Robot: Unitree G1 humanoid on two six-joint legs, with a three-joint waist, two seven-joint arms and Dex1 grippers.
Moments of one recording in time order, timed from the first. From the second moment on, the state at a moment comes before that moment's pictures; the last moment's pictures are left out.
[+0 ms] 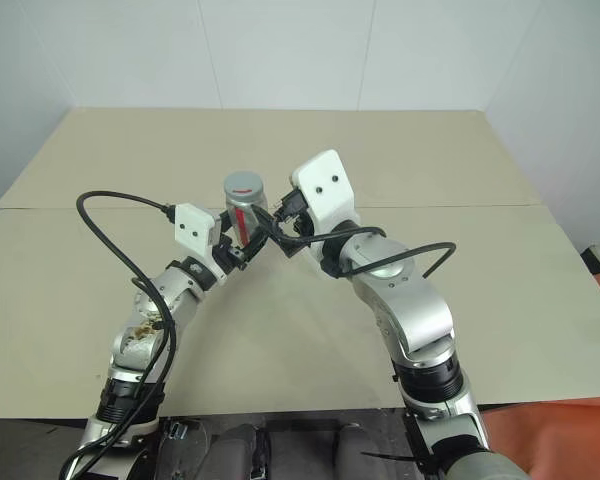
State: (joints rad) left arm -0.36 0.22 -0.02 -0.16 -0.20 0.27 -0.41; right arm -0.61 -0.24 0.18 -0.50 0.25 0.84 0.32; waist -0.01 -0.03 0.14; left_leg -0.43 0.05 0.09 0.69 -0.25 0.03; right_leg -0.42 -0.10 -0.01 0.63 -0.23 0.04
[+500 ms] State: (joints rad) left arm -0.37 0.36 0.01 -0.11 -0.35 0.22 -0.72; right arm -0.66 -0.27 0.10 -0.46 0.45 0.80 0.53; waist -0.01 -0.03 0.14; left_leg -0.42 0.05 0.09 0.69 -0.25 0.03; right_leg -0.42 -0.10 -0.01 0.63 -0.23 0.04
